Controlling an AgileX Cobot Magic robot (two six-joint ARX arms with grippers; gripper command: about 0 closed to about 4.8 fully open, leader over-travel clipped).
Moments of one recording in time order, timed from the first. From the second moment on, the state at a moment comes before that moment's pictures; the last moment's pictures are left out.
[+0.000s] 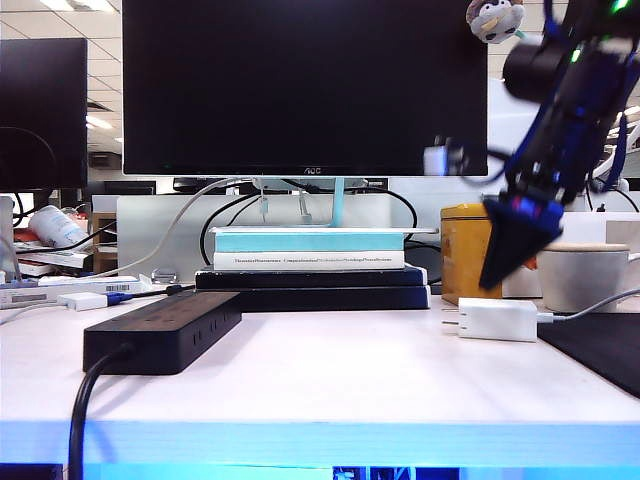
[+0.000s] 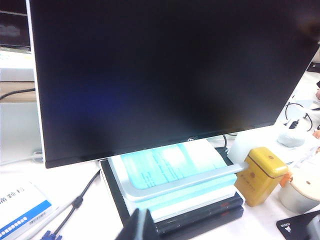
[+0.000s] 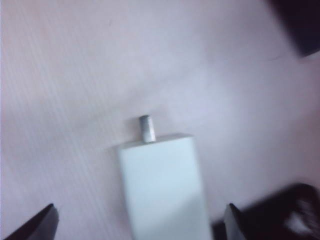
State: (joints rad) left arm 0.00 1.12 1.21 -0.21 0.45 -0.11; right arm 0.22 1.72 1.22 -0.63 -0.28 -0.84
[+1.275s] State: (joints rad) left arm 0.00 1.12 1.21 -0.23 0.63 0.12; right arm 0.22 1.77 1.22 -0.23 -0.77 0.02
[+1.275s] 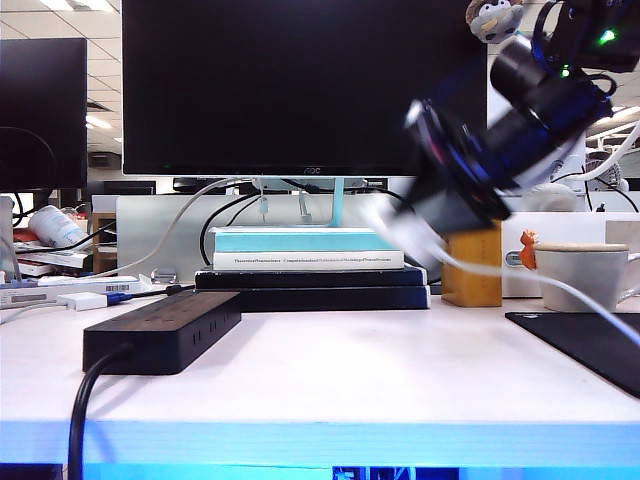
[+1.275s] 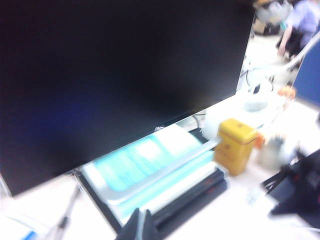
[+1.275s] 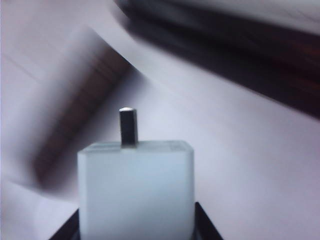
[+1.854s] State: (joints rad) left arm -0.21 1.26 1.21 -0.23 0.75 0.47; right arm 0.31 1.77 1.22 0.47 -1.01 1.00
